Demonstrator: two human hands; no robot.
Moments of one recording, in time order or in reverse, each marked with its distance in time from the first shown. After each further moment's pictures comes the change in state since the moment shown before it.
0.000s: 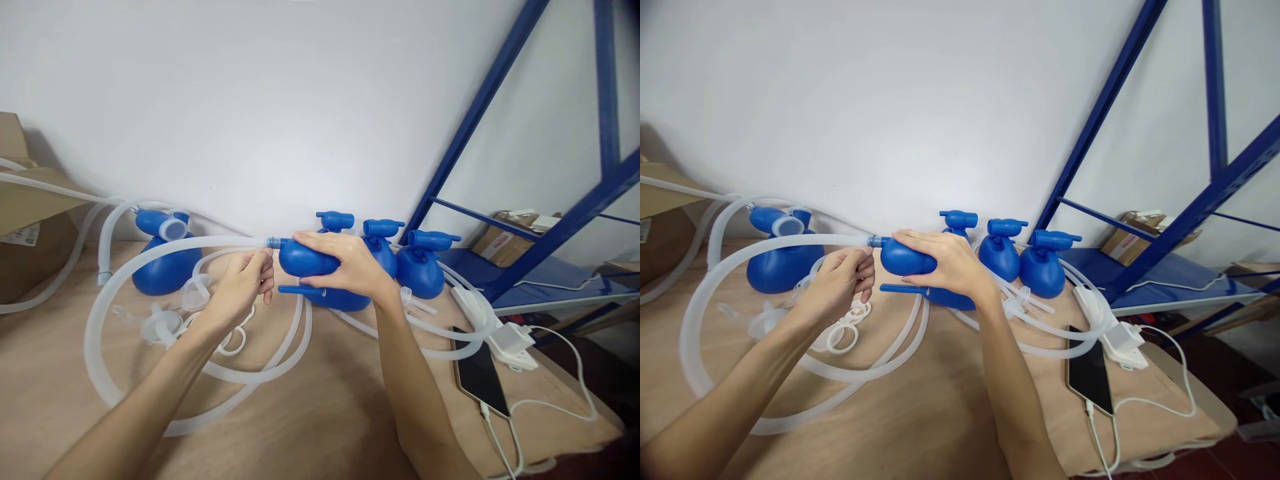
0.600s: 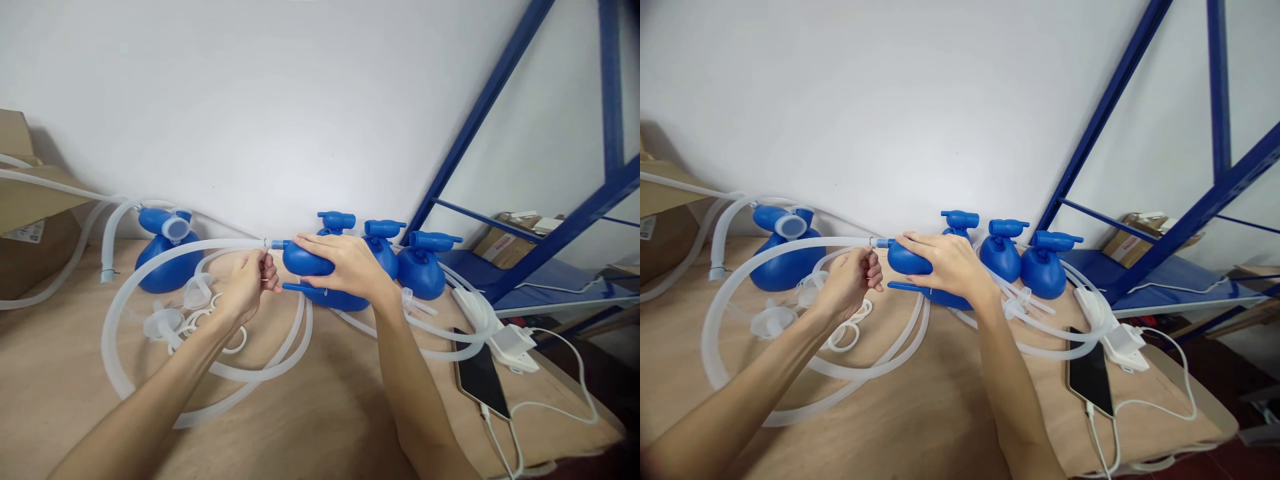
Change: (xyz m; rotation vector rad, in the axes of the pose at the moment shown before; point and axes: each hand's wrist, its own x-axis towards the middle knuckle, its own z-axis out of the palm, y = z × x) left_hand 0.014 -0.021 0.004 -0.197 0.101 -0.073; right_hand 0.003 -0.007 0.003 -0.202 -0.074 0.053
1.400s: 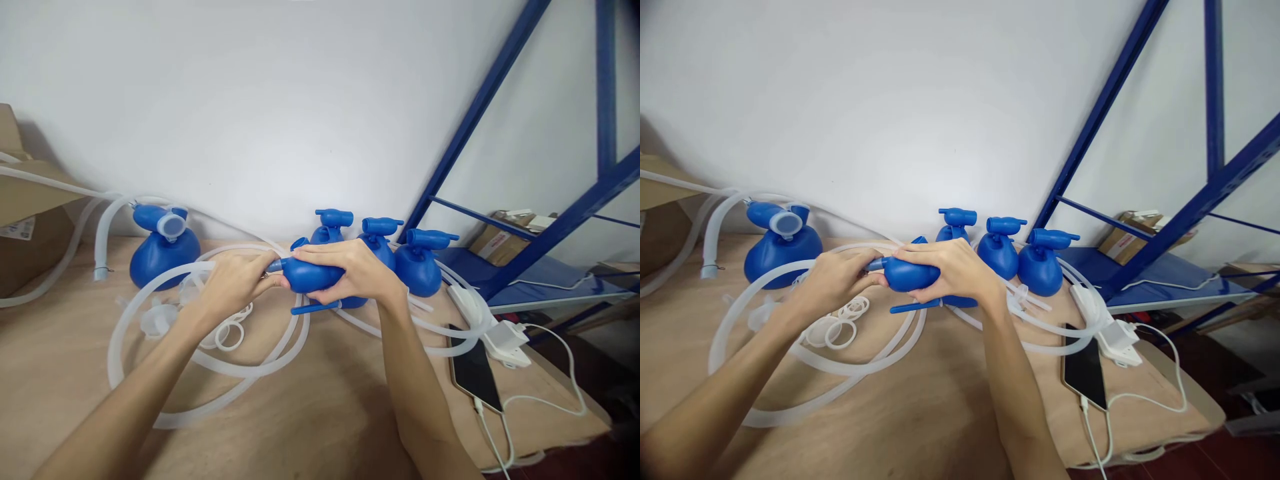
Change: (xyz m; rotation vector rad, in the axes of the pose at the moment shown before) left_hand 0.008 0.007 -0.048 1.393 -0.231 0.811; right_hand -0.014 0.008 -0.009 0.186 -0.019 -0.202
